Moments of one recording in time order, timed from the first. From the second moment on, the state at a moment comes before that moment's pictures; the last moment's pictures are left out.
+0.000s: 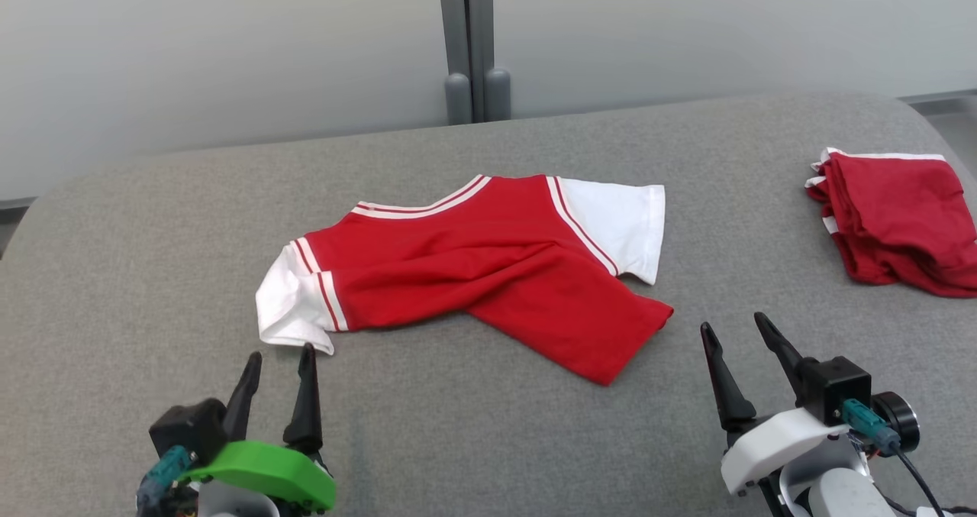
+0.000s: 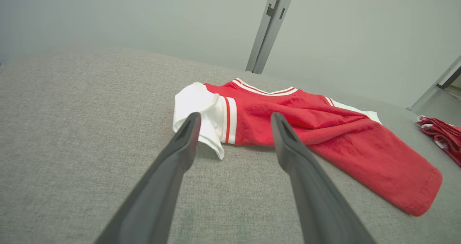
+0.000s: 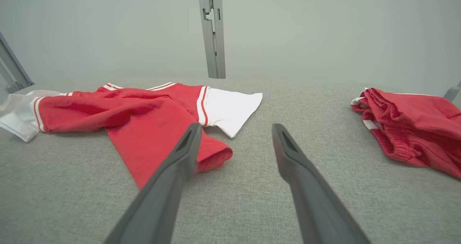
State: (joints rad) left arm -0.12 0.15 -0.23 0.41 -0.54 -0.08 -0.26; right arm -0.12 -0.05 0.04 0.34 0.10 0.13 -0.26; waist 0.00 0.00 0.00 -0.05
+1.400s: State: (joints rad) left arm -0.05 0.05 -0.13 0.30 -0.38 -0.12 -0.26; right arm -0.32 -0.05 0.00 0.44 -0.04 0.13 -0.25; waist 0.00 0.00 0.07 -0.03
